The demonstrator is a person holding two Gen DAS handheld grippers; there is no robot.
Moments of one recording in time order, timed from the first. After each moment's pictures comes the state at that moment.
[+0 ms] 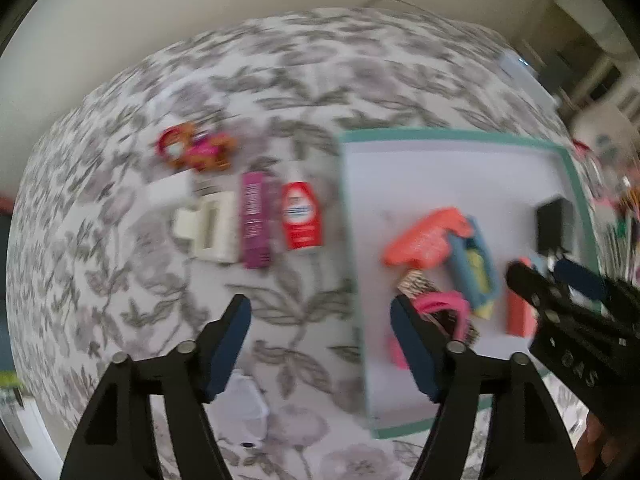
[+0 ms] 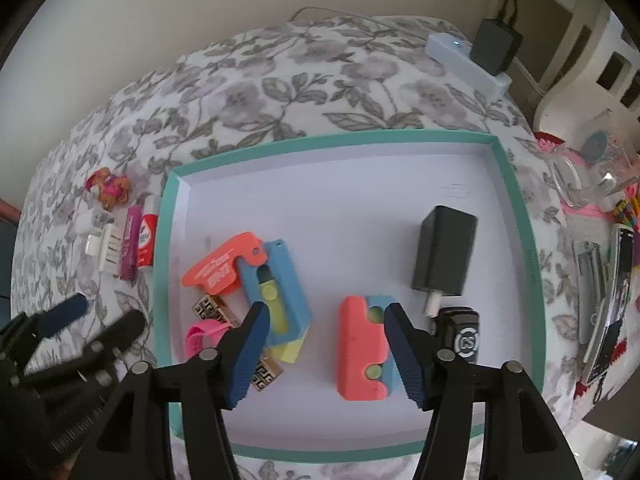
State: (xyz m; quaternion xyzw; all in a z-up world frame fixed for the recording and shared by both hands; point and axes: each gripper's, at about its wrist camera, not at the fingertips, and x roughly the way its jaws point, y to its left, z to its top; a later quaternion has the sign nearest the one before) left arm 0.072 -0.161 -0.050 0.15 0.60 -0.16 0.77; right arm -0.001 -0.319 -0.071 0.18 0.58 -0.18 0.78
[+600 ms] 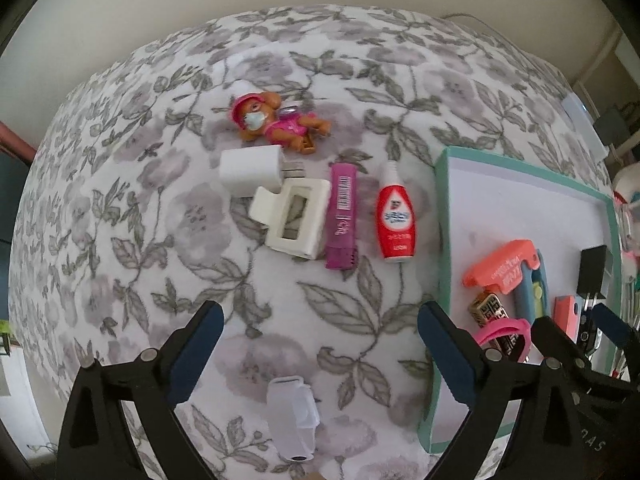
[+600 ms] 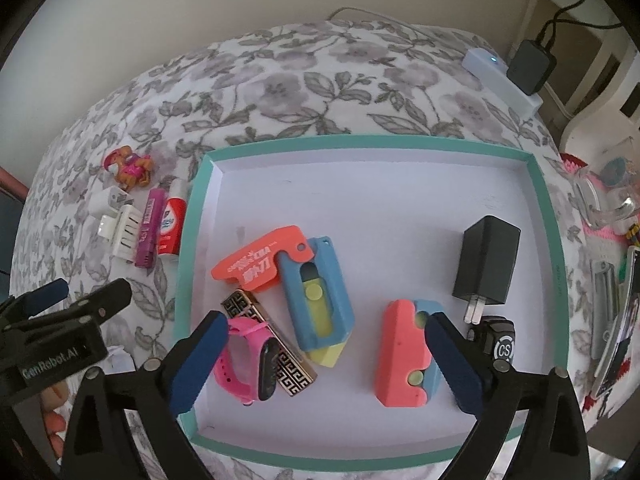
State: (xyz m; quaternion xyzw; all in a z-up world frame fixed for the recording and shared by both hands) left arm 0.100 -0.112 -0.059 0.11 0.62 -0.09 0.78; right arm 0.010 -0.294 -0.075 0.15 0.57 -0.16 0.79
